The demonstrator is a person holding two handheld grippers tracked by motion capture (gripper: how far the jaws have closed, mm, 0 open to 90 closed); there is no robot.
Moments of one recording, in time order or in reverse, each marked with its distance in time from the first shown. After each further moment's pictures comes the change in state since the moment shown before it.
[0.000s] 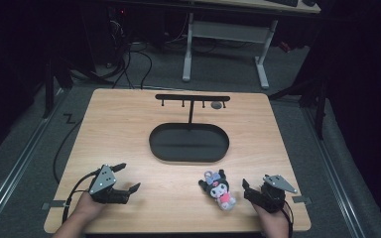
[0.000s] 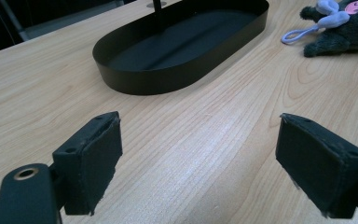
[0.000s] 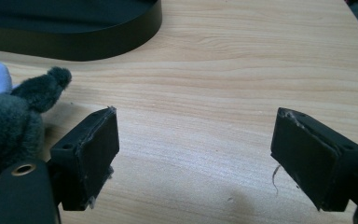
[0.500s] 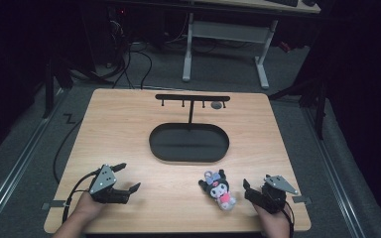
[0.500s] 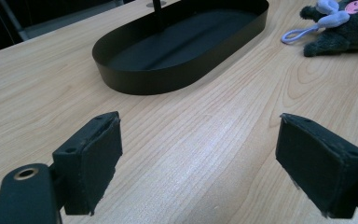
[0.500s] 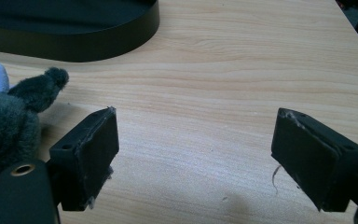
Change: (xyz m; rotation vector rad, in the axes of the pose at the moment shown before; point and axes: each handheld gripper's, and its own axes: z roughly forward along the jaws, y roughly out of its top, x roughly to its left) left arm 0.000 0.000 0.000 0.001 -0.002 0.003; right arm -0.002 -0.001 -0.002 -0.012 -0.005 -0.005
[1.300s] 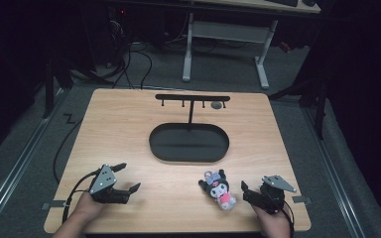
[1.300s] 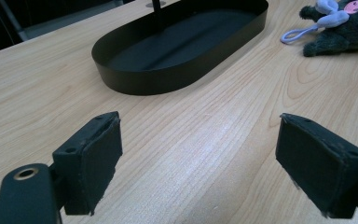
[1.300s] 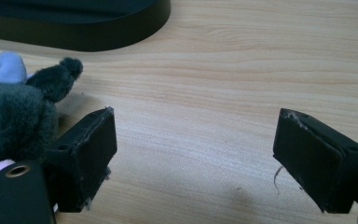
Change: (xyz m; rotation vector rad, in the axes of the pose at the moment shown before) left arm 0.000 0.000 0.000 0.000 -0.001 0.001; right arm 0.004 0.003 -0.001 0.053 0.031 0.000
